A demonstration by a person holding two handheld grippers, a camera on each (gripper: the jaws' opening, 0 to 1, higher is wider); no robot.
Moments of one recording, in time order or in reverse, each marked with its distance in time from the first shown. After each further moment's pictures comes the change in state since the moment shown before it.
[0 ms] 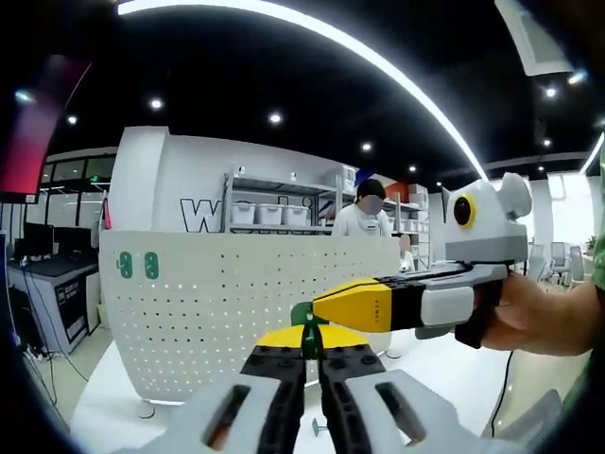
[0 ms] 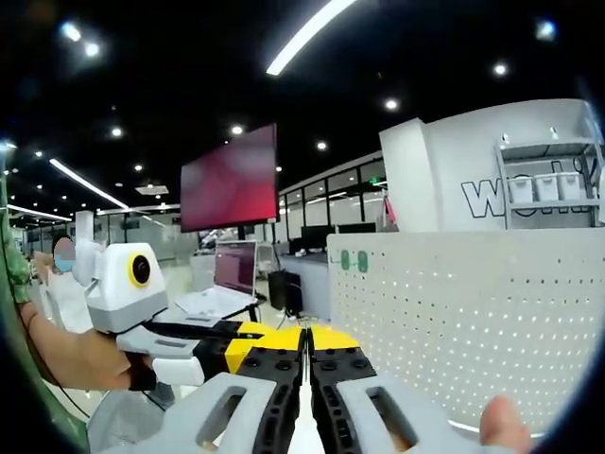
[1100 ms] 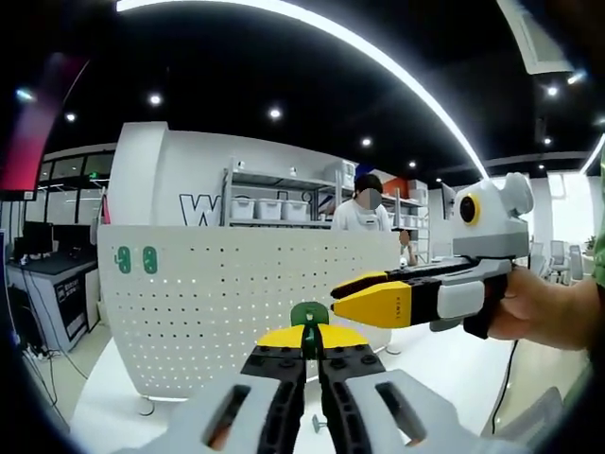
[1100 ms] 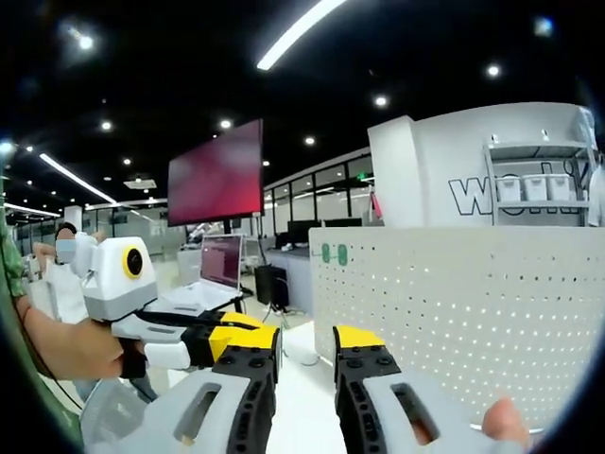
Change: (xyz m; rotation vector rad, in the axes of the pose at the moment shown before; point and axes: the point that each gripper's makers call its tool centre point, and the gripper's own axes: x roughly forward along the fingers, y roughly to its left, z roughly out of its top) left arm 0.003 0.002 -0.006 0.000 0.022 0.000; right arm -0.016 -0.021 -0.006 -0.008 0.019 -0.070
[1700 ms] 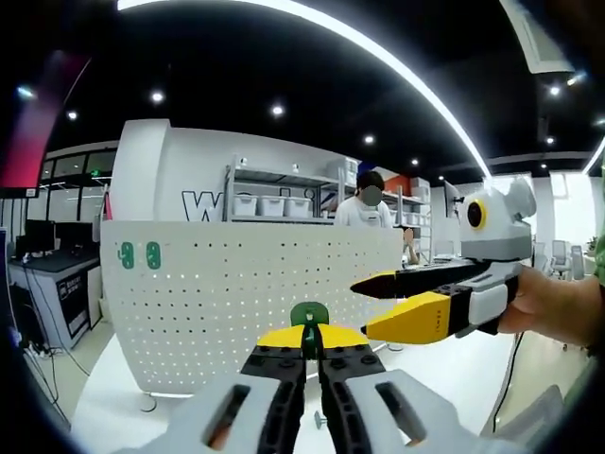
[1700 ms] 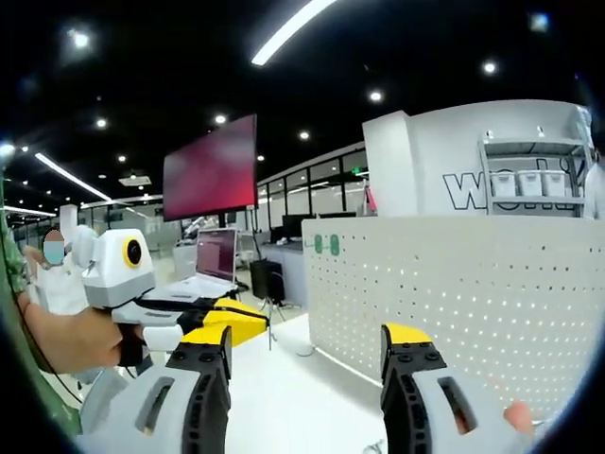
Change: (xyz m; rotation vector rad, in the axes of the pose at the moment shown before) left arm -0.002 0.004 -0.004 -0.004 0.014 0.010; right arm -0.013 -0.007 -0.013 0.023 0.034 -0.018
